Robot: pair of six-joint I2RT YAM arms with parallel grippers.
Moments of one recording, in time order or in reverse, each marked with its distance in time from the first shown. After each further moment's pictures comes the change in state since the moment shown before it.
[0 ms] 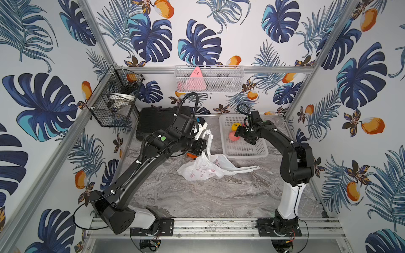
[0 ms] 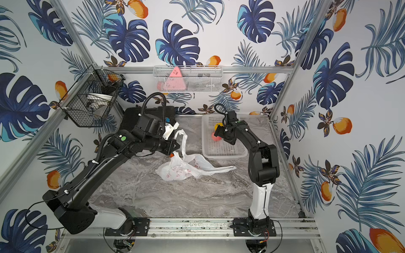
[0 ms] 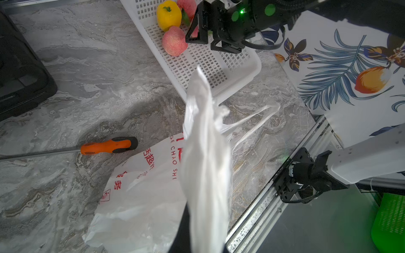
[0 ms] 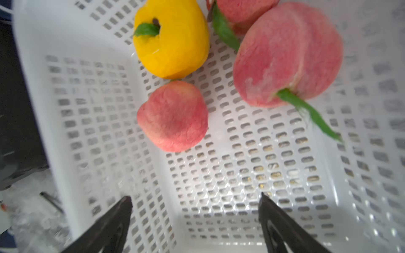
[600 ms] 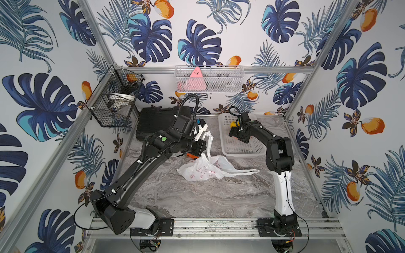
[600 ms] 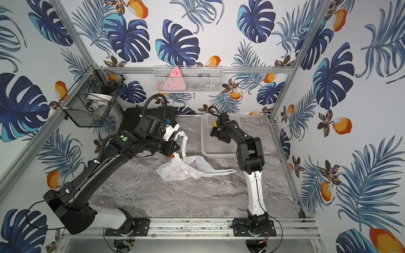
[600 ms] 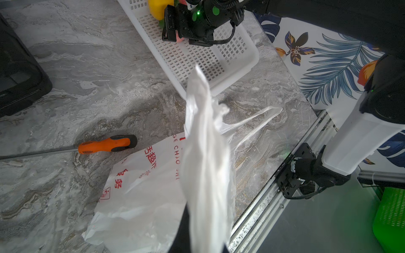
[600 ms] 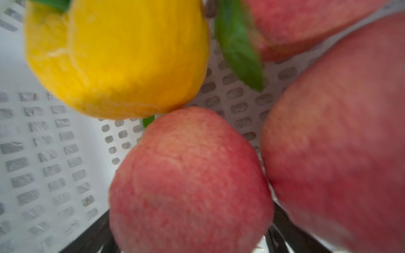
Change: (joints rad) left arm 0.007 -0.002 -0.028 0.005 0.014 0.027; right arm 0.020 0.281 0.219 0.028 0.064 -0.027
